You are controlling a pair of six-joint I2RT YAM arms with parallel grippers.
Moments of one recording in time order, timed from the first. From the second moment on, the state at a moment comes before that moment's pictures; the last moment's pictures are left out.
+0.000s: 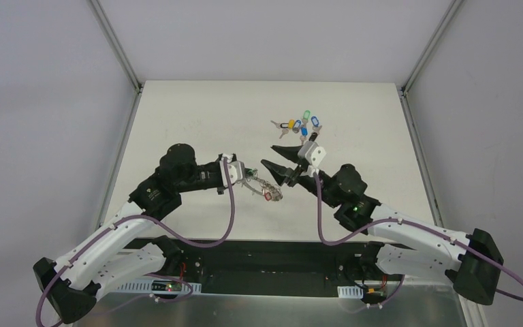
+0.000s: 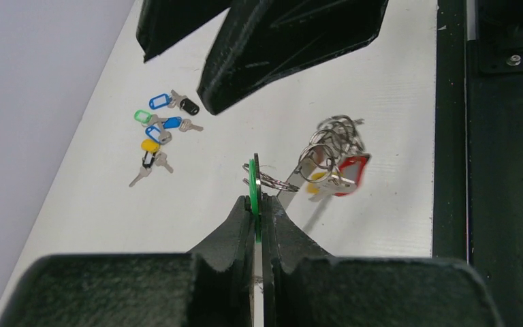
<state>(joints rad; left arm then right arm) -0.71 0.83 0.82 -0.24 0.50 0.50 1.01 1.00 0.63 0.62 0.03 -0.12</state>
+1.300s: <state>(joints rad) -0.71 0.80 0.82 -0.26 0.63 0.57 0.90 0.96 0.66 0.31 -0.46 -0.15</state>
